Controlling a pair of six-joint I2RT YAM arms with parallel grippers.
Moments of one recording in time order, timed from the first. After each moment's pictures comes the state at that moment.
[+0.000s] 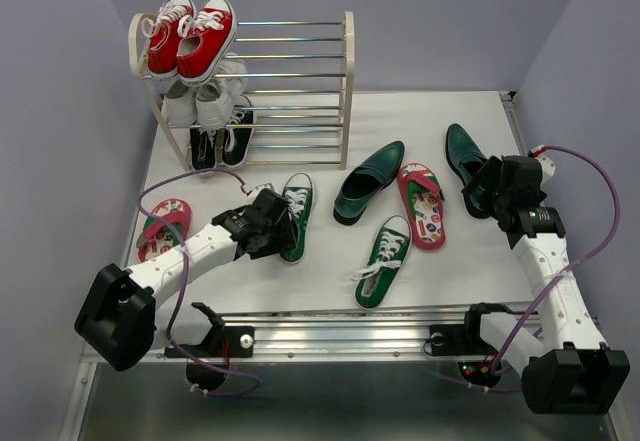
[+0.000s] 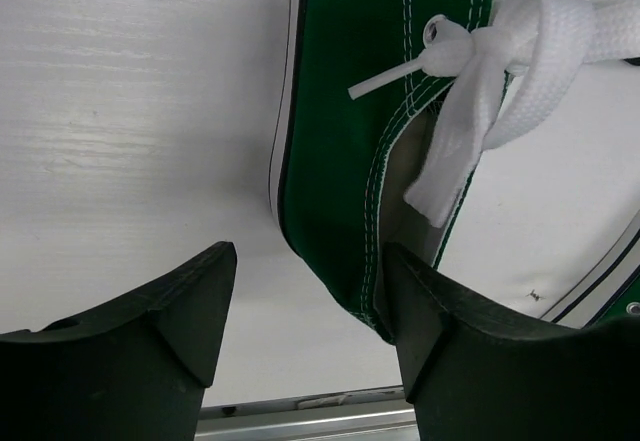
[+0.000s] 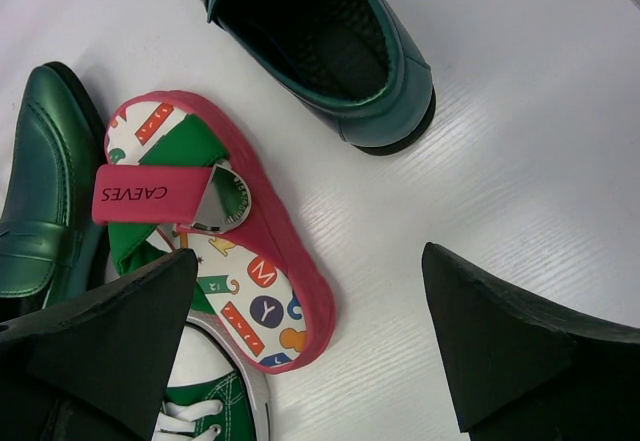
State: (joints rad) left arm -0.66 1.21 0.71 -0.58 -0.16 -0.82; right arm -0.04 0.94 0.87 -0.62 0.28 0.58
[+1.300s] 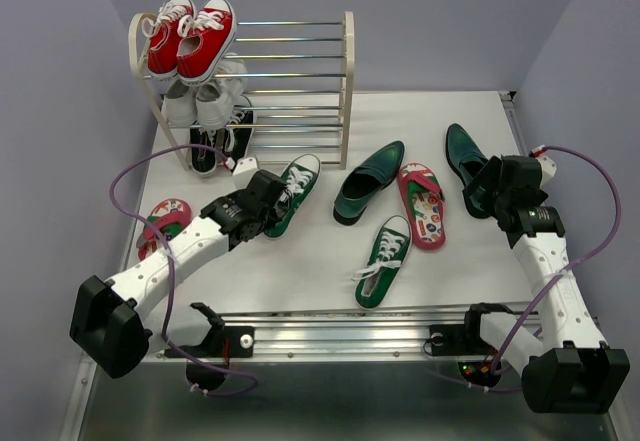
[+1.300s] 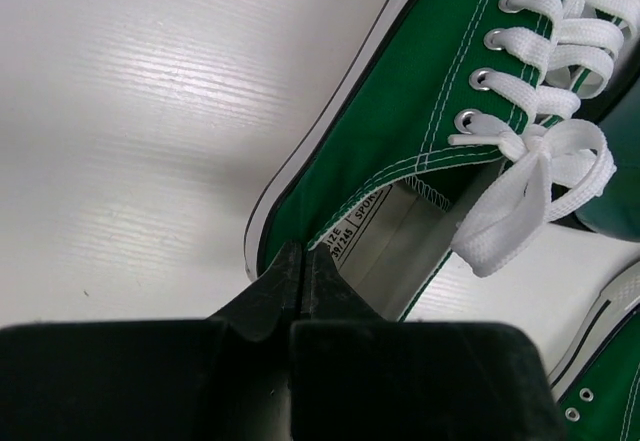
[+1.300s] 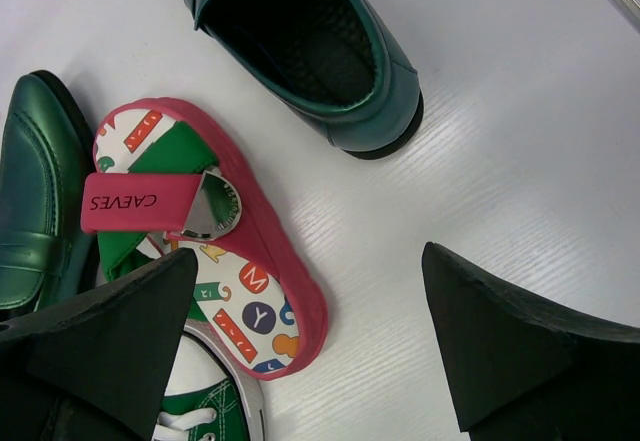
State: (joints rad) left arm -0.66 1.16 0.88 -0.66 -0.46 -0.84; right arm -0.04 0.95 0.87 -0.62 0.31 0.58
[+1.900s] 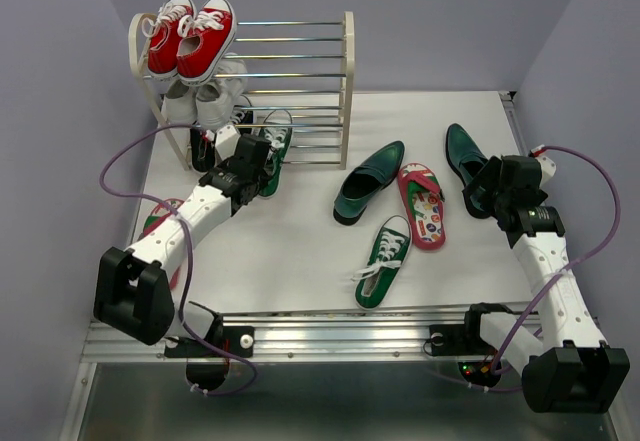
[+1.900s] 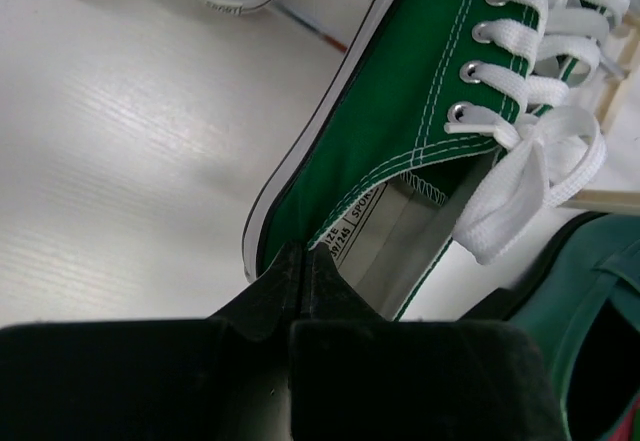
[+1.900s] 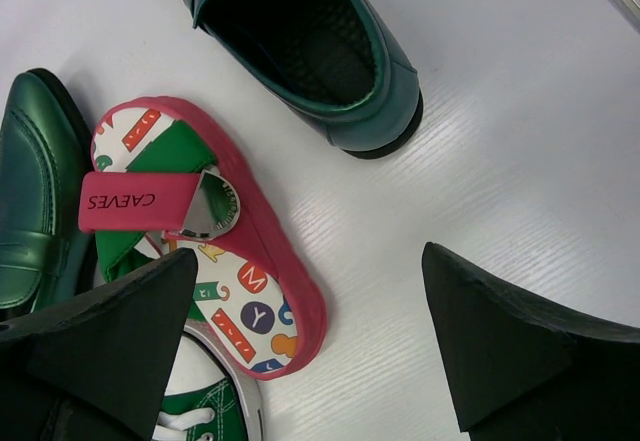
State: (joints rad) left arm -0.45 1.35 1.03 -0.49 -0.47 -0.86; right arm -0.04 0.95 0.87 -0.62 0.31 0.58
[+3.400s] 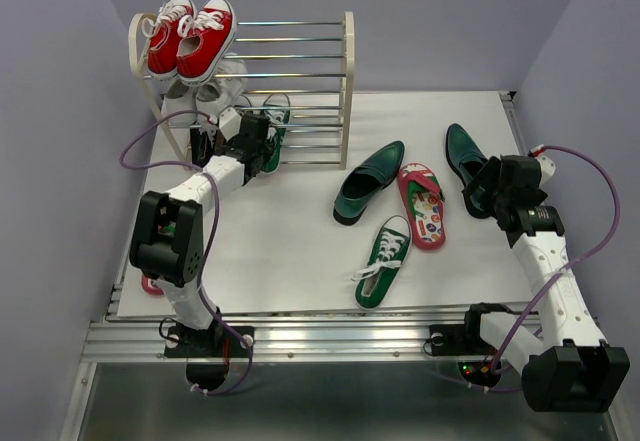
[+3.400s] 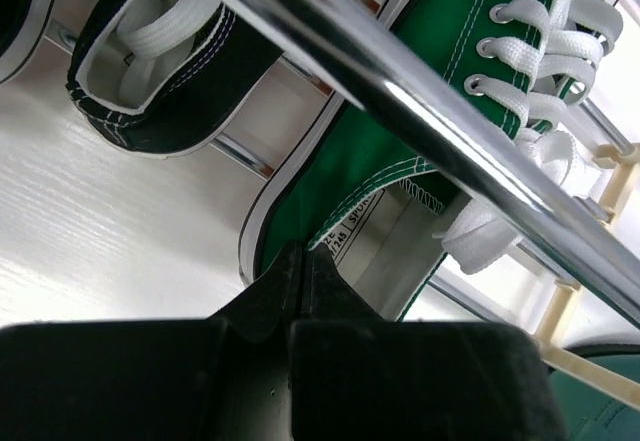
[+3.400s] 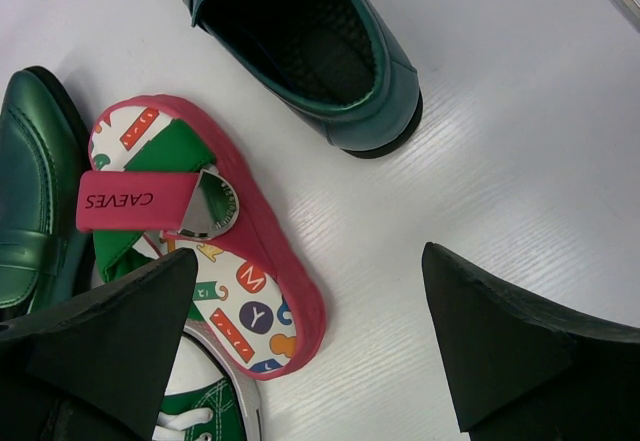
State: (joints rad) left arm -0.32 1.71 1.20 -0.22 -0.43 -0.86; right arm -0.04 0.96 0.87 -0.62 0.30 0.57
